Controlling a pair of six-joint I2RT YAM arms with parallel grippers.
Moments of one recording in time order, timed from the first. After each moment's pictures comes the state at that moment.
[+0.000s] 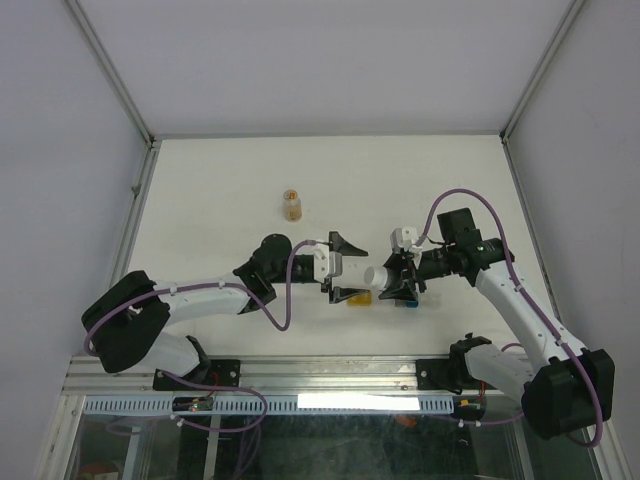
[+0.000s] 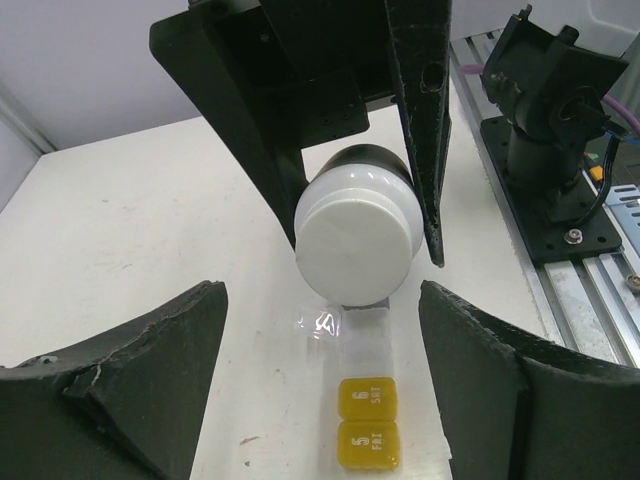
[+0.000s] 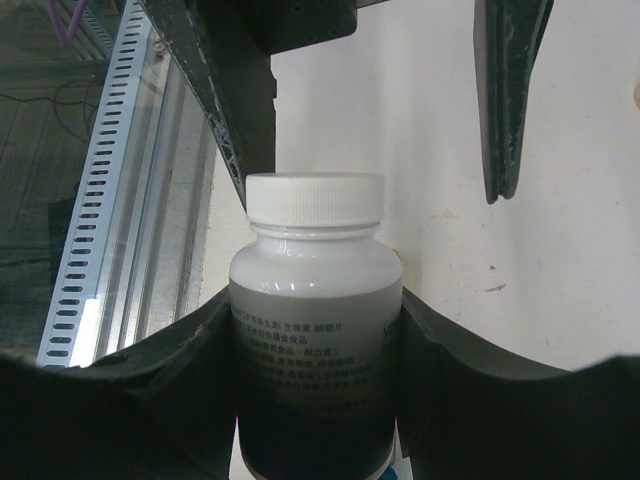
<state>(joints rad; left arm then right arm) -0.92 1.41 0.62 0.81 0.63 0.25 0.29 1.03 0.79 -0.83 -1.15 -0.99</state>
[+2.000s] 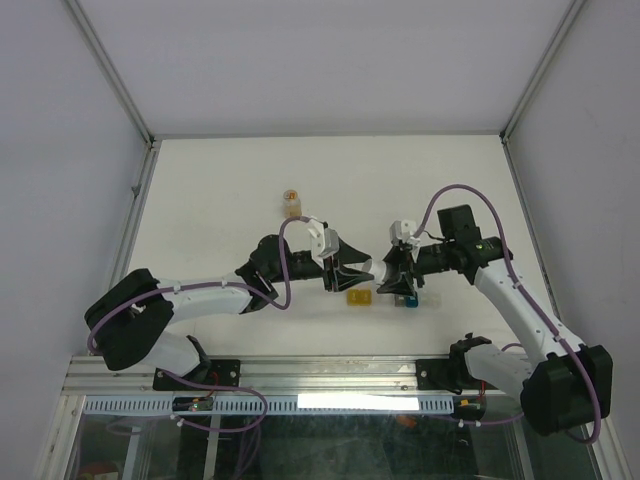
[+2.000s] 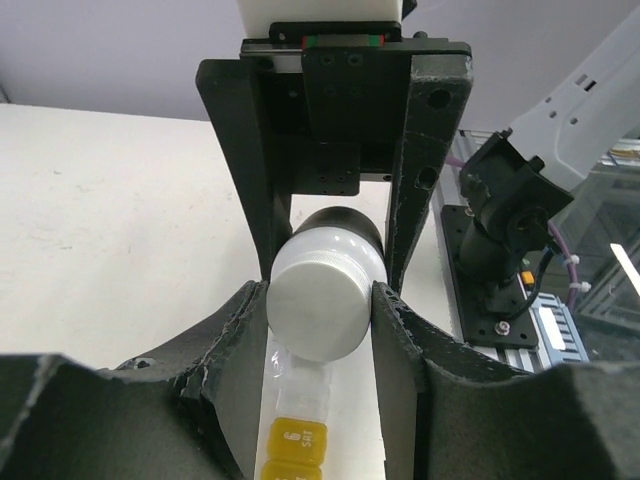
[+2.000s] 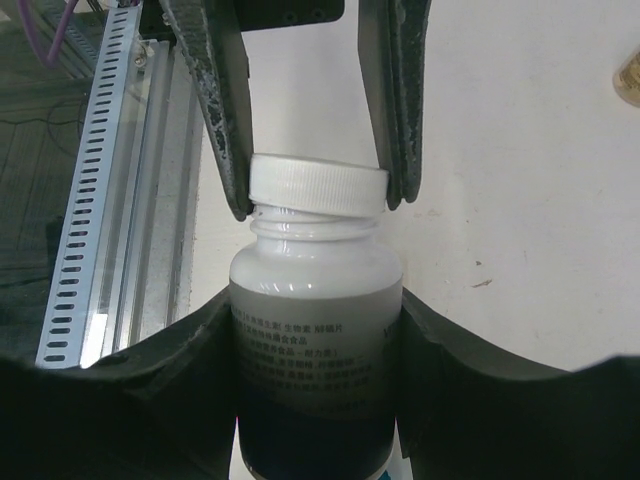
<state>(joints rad) -0.92 1.43 0.62 0.94 0.57 -0.10 0.29 1.04 0.79 -0.76 -1.13 -0.90</state>
